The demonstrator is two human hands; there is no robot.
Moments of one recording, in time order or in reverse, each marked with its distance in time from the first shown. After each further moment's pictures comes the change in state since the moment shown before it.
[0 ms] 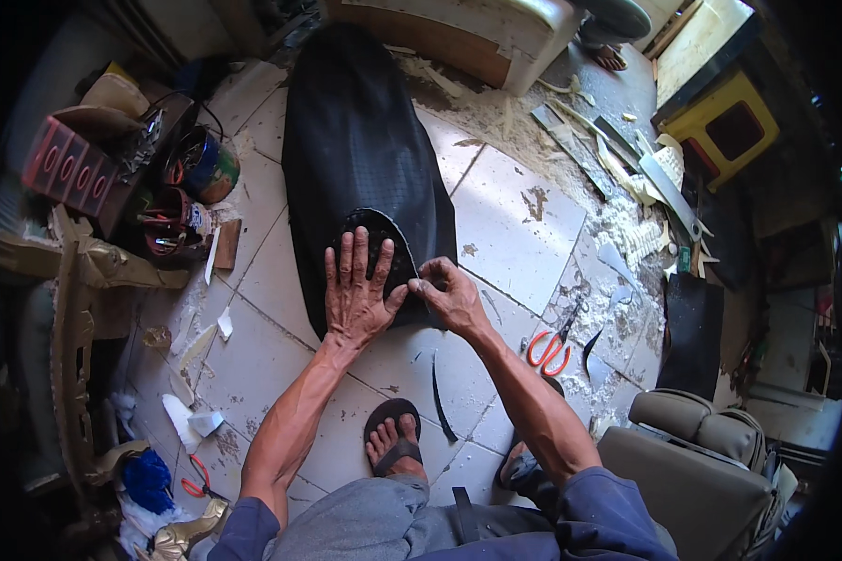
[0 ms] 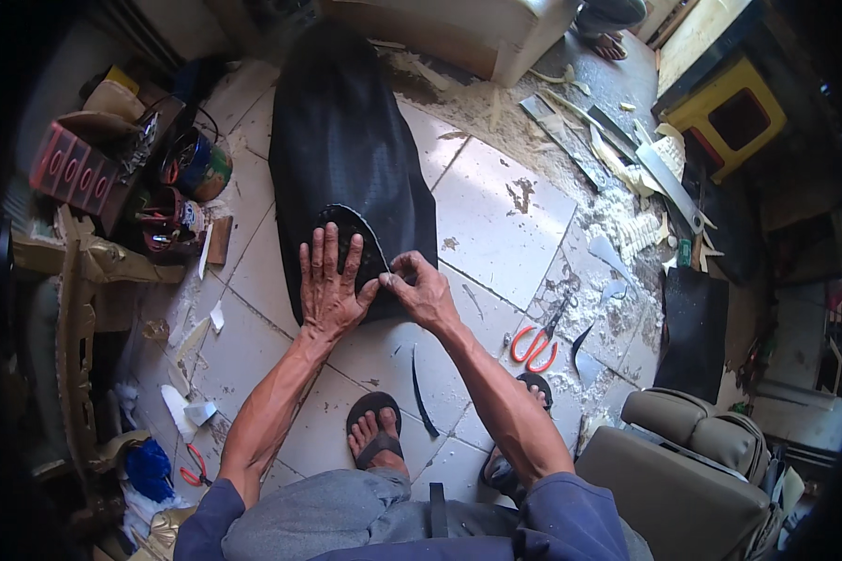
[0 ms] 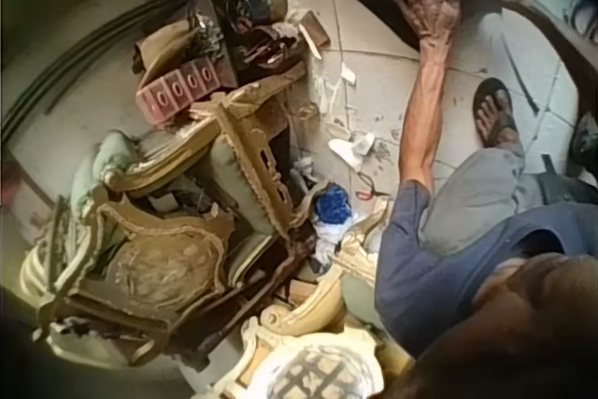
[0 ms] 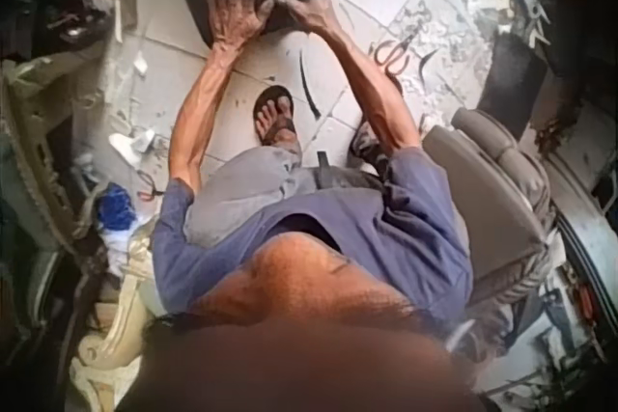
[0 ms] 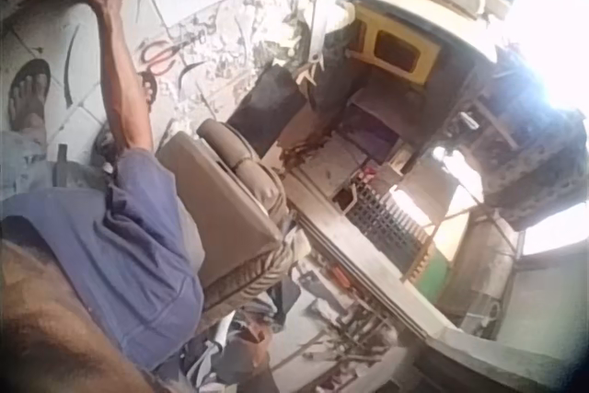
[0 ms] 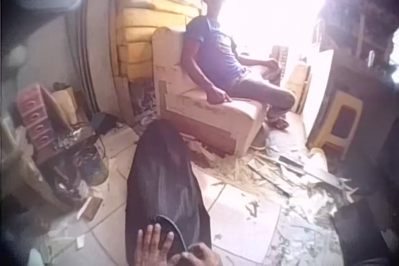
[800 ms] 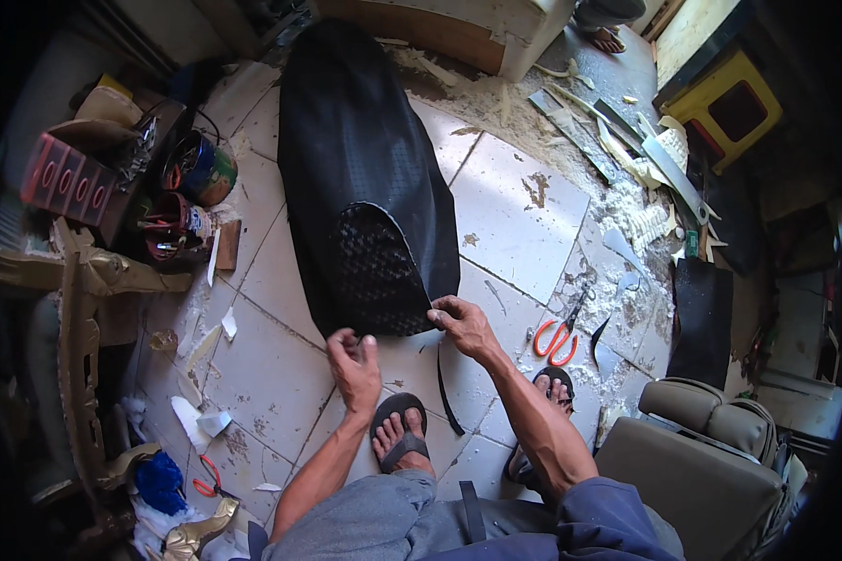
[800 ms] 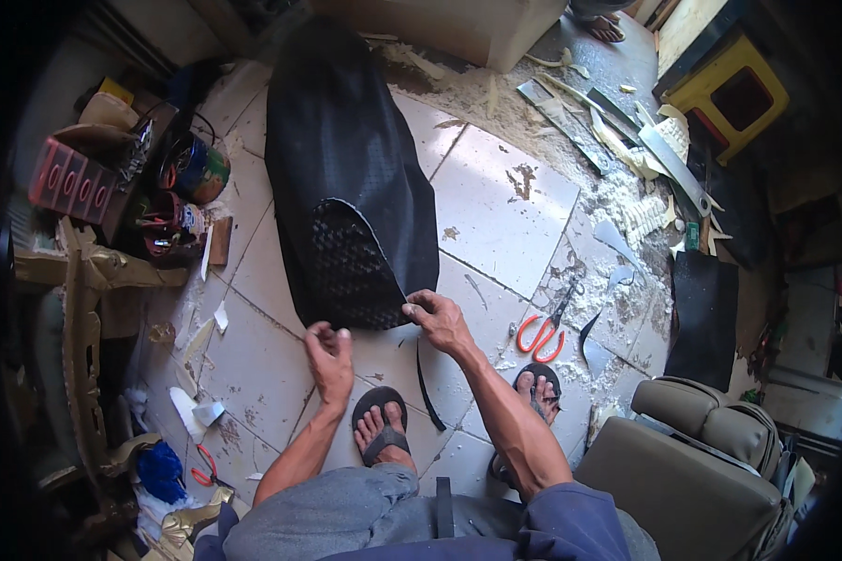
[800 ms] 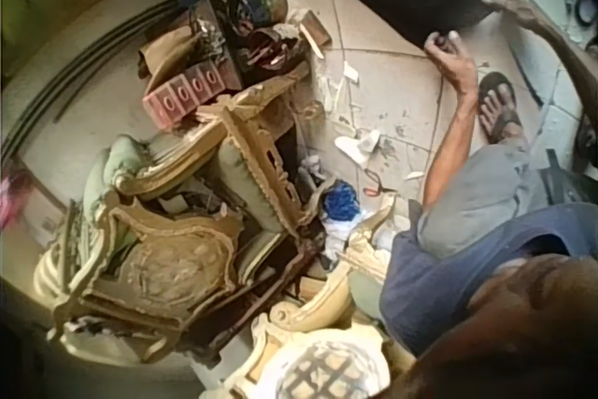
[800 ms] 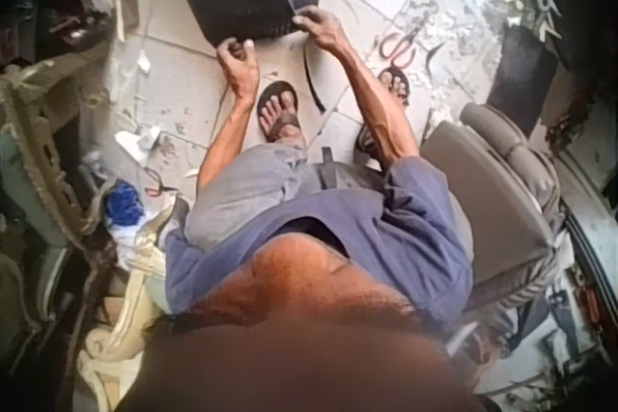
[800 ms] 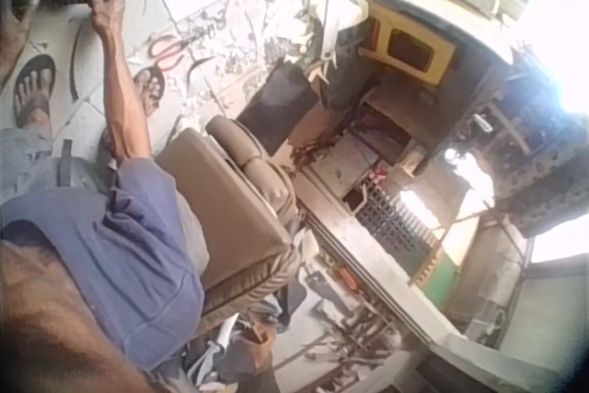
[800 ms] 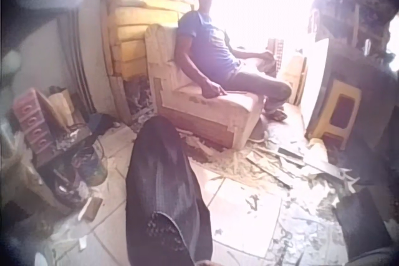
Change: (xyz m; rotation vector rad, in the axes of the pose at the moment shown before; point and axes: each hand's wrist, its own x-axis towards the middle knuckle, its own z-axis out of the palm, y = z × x) left_hand -0.113 0.054 -0.029 -0.769 0.012 -1.015; right_hand -0.047 0.060 -0.001 0.058 -0.127 0.285
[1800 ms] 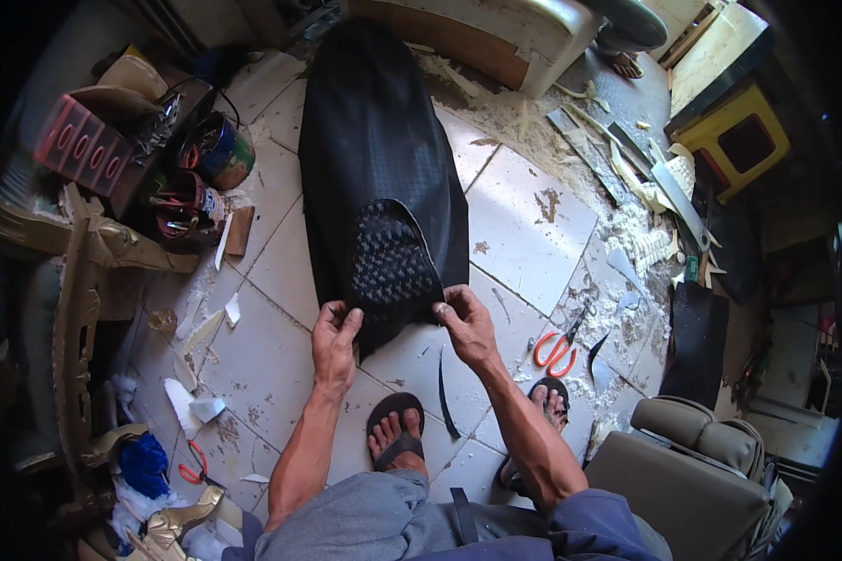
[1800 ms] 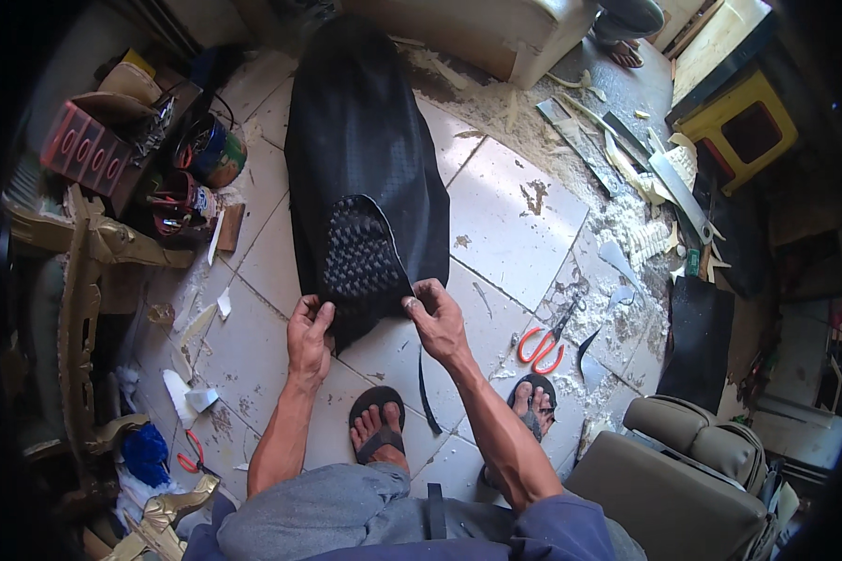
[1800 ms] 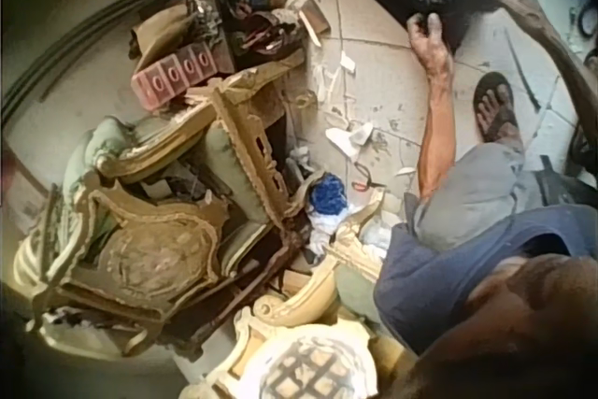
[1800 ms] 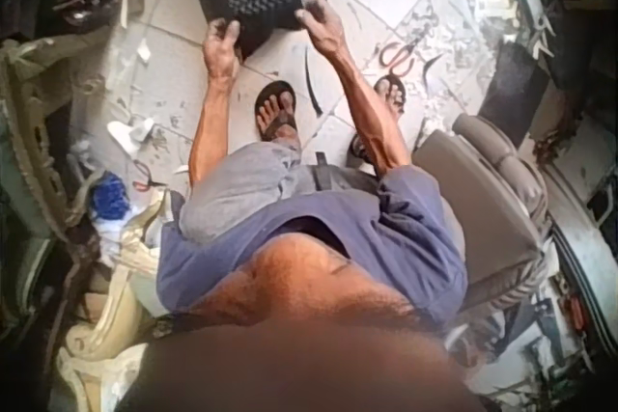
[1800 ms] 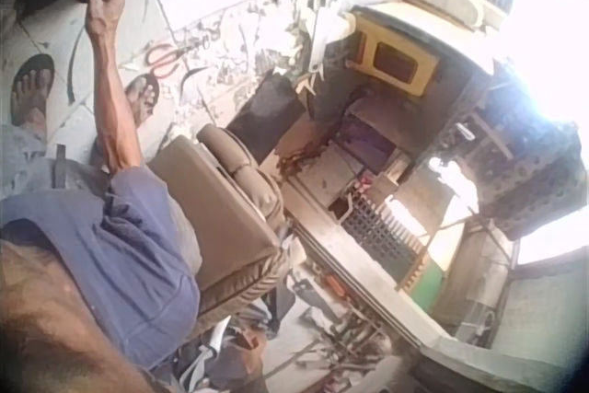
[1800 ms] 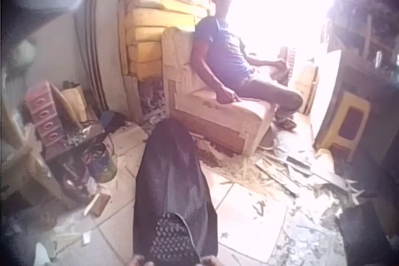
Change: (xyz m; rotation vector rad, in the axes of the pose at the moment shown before) left_hand 0.050 0.015 -0.026 -0.806 -0.215 -0.196; right_hand -0.012 -0.031 0.016 0.316 0.043 -0.295
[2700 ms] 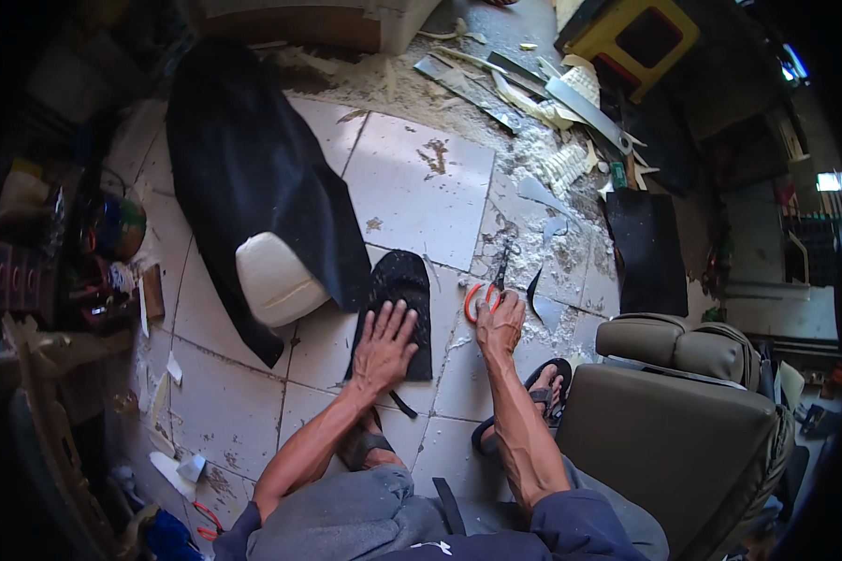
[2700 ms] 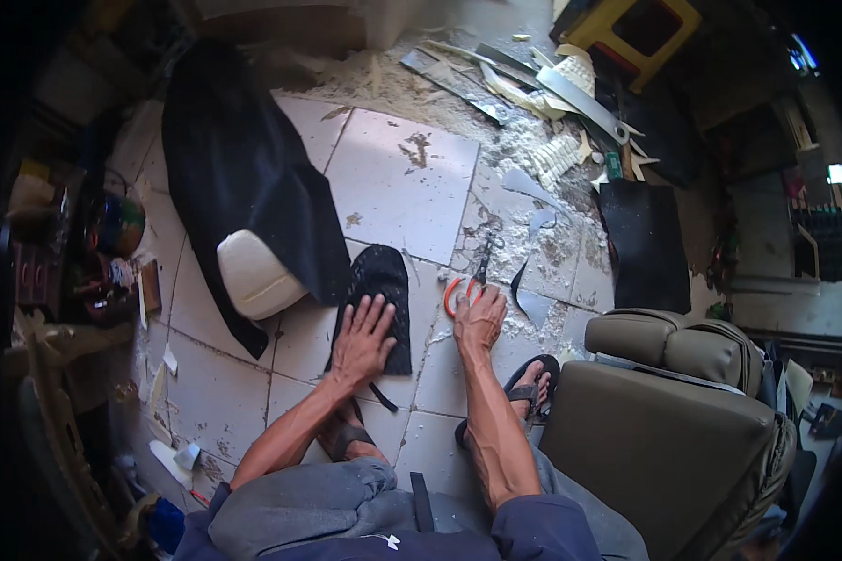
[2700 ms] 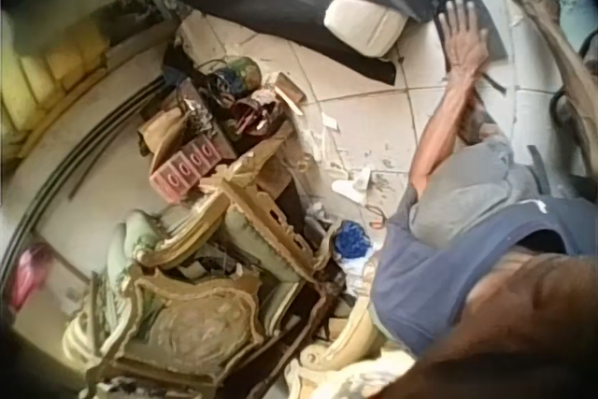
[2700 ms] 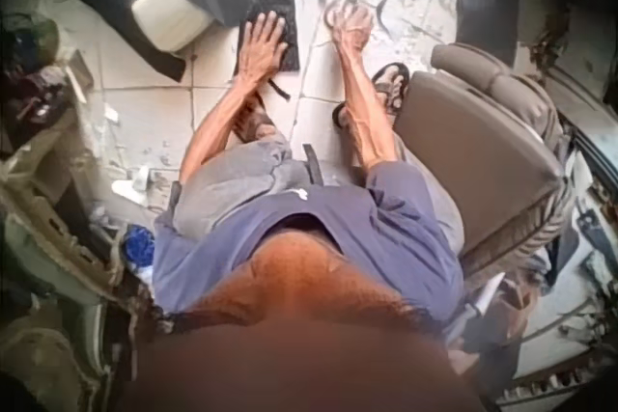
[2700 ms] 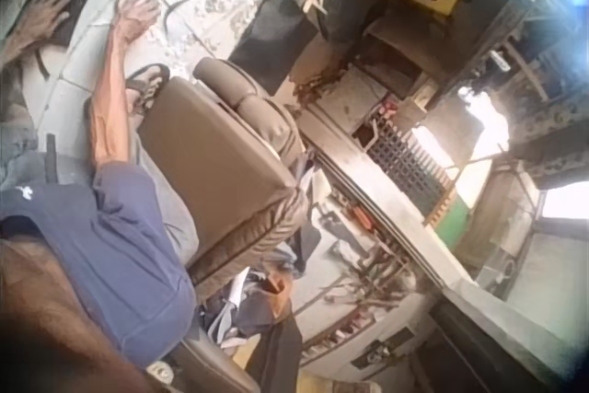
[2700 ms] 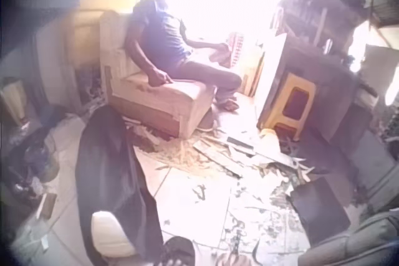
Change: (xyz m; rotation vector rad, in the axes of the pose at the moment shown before) left_hand -0.036 -0.132 0.096 1.462 -0.899 0.745; right_hand -0.097 0.054 -0.155 -1.073 0.935 0.267
